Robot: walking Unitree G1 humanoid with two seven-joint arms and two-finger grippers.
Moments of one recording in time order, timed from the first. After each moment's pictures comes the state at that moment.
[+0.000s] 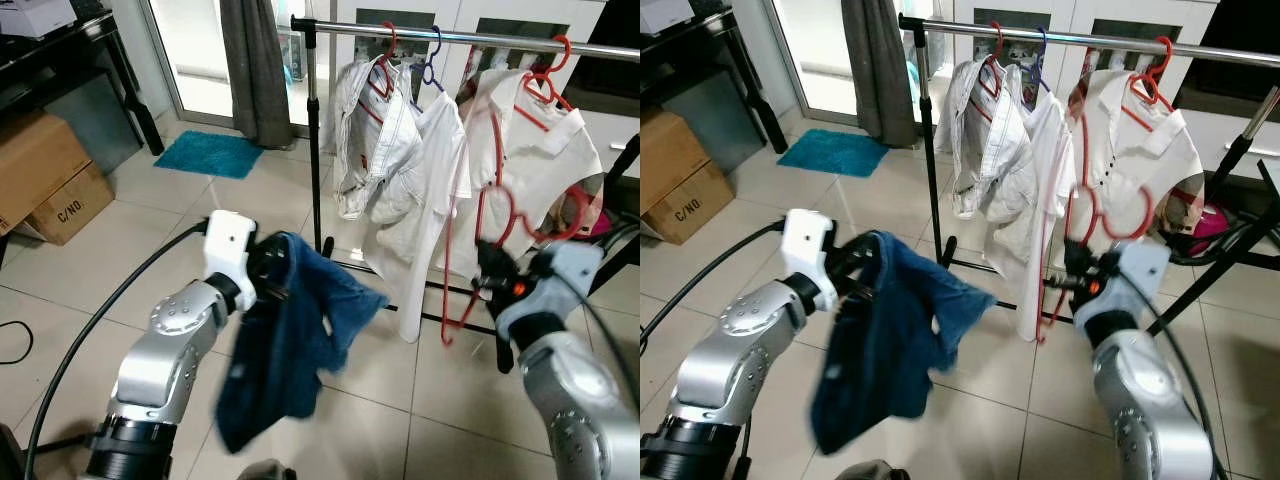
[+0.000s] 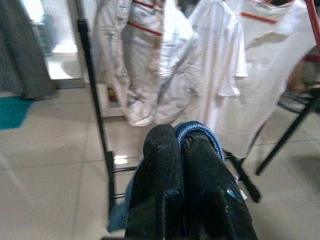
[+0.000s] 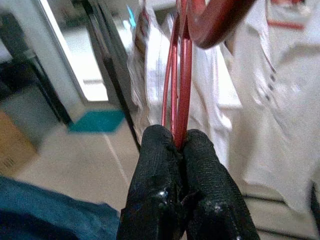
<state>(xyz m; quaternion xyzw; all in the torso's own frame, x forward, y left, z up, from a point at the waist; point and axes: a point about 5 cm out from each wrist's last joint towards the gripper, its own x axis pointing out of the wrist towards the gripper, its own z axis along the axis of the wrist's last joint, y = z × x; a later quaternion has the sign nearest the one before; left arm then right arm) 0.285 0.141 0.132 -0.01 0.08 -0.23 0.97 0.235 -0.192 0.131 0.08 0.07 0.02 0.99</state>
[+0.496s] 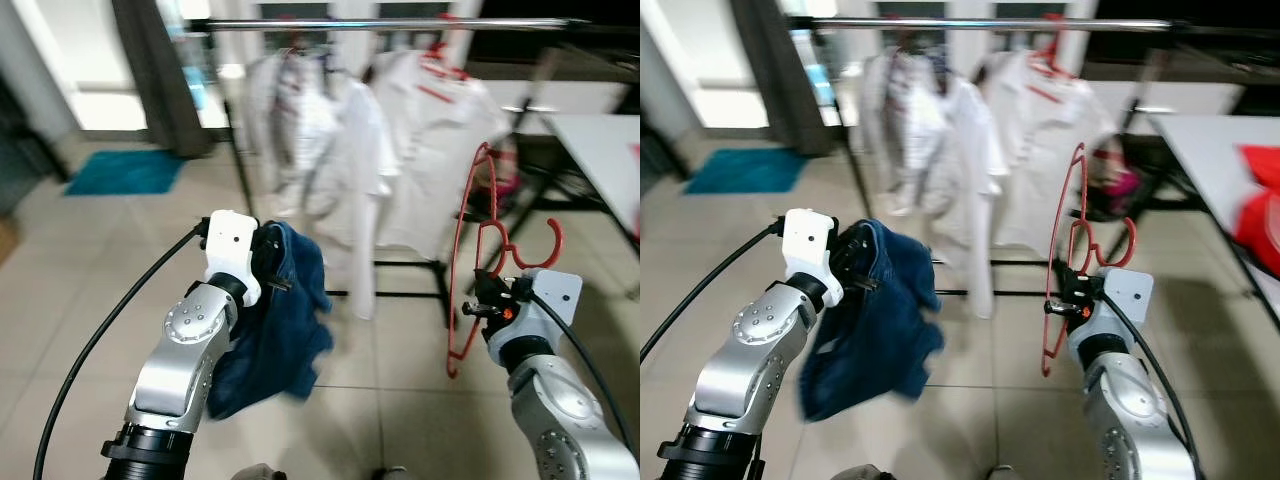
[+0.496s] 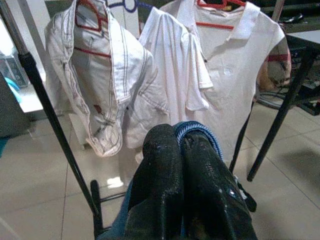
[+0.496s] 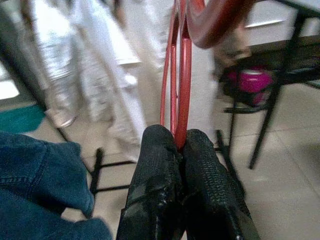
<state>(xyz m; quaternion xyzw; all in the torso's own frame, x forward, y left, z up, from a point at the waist) 0.288 0.131 0.134 0.02 0.03 -0.15 0.99 0.224 -0.187 0.114 0.08 0.09 -0.04 0.99</state>
